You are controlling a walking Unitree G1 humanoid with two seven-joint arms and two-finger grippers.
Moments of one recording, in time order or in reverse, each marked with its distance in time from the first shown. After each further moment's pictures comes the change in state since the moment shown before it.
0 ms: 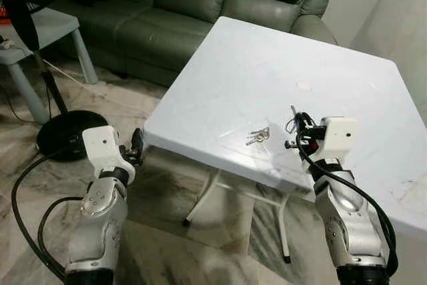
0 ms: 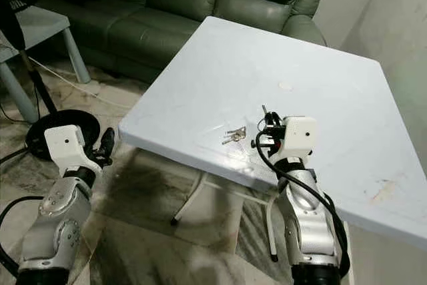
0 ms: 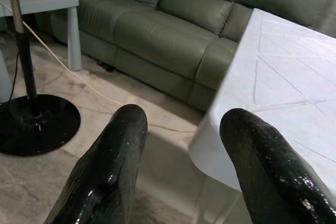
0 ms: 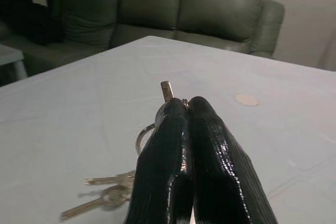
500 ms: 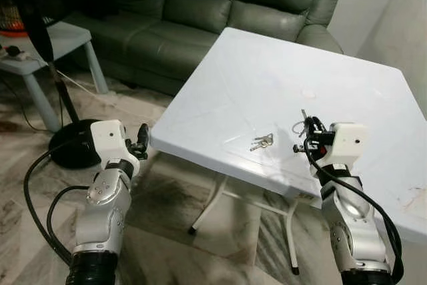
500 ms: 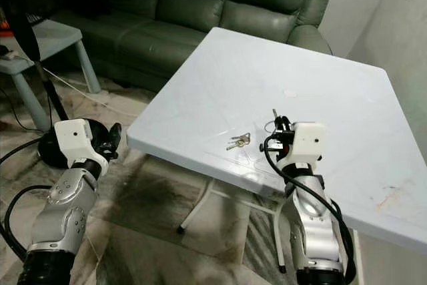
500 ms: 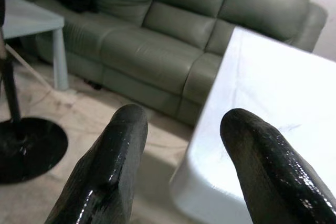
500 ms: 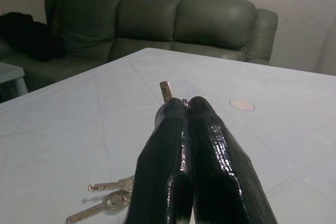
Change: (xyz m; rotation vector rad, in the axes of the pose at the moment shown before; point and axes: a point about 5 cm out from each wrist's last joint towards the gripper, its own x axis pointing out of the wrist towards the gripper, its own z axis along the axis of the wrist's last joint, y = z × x) left arm 0.018 -0.010 0.001 -0.015 -0.008 -0.081; right arm -0.009 -0.004 -0.012 0.009 0.004 -0.031
